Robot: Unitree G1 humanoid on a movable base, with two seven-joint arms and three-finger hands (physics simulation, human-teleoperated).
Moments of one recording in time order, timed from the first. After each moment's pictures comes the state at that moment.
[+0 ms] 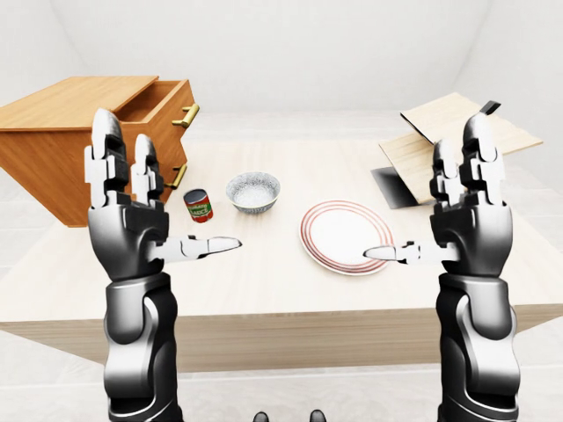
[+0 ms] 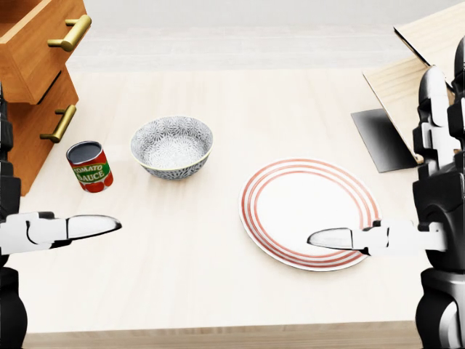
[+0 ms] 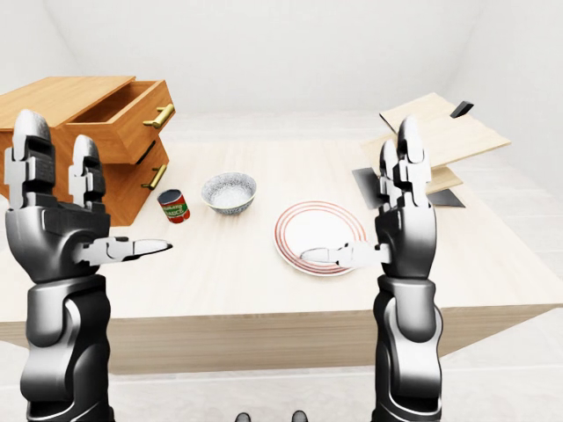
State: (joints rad) left arm -0.14 0.07 0.15 -0.60 -0.21 0.09 0.04; right arm -0.09 -0.09 -0.18 -0.61 0.05 0.09 0.06
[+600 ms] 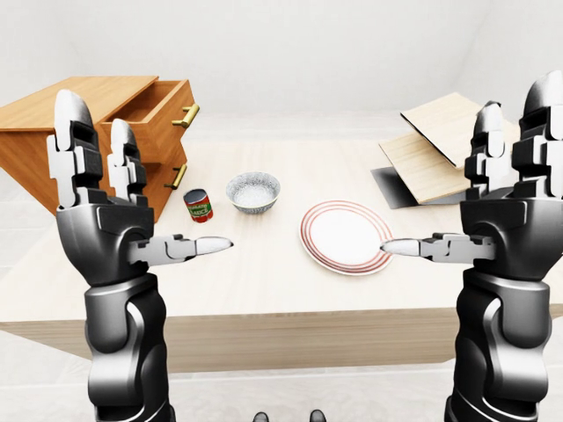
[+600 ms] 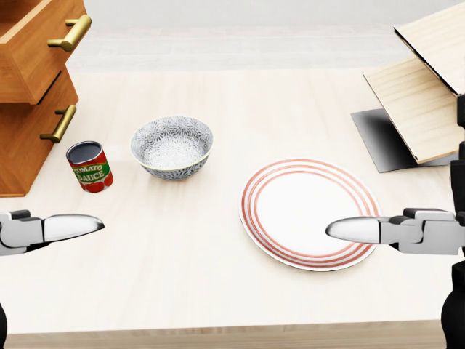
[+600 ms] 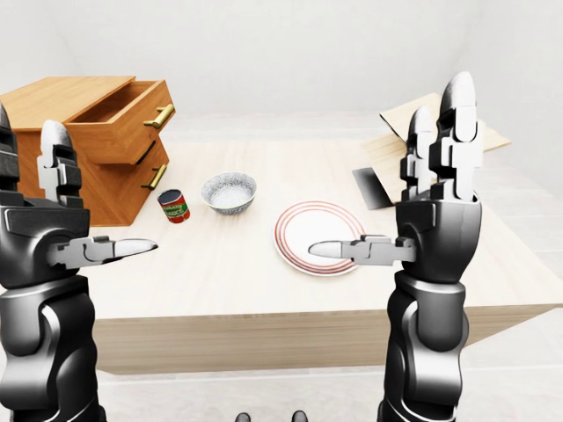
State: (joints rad) left arm -0.15 0.10 0.19 -0.68 -0.23 0.09 0.05; right arm -0.13 -0.12 -0.23 -0.73 0.08 0.09 0.04
